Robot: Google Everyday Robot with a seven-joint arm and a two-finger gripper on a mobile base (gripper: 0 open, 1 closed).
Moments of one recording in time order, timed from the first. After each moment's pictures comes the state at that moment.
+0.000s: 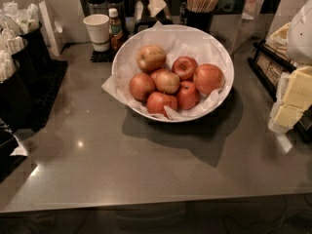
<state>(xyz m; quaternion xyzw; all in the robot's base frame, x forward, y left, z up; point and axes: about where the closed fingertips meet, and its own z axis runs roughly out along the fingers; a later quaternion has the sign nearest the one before) 0.438 -0.217 0.976 -0.60 0.78 -0.03 0.16</state>
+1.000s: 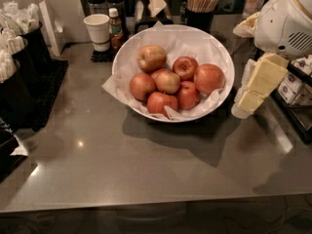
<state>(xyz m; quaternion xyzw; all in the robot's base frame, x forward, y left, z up) 0.463 -0.158 0.985 -0.62 0.75 0.03 0.24</state>
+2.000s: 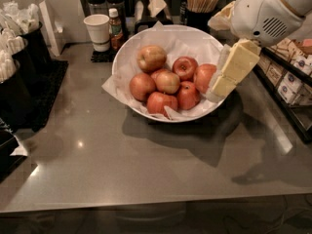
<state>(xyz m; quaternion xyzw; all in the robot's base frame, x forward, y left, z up) 0.483 -0.110 1.000 -0.64 0.71 0.08 0.28</state>
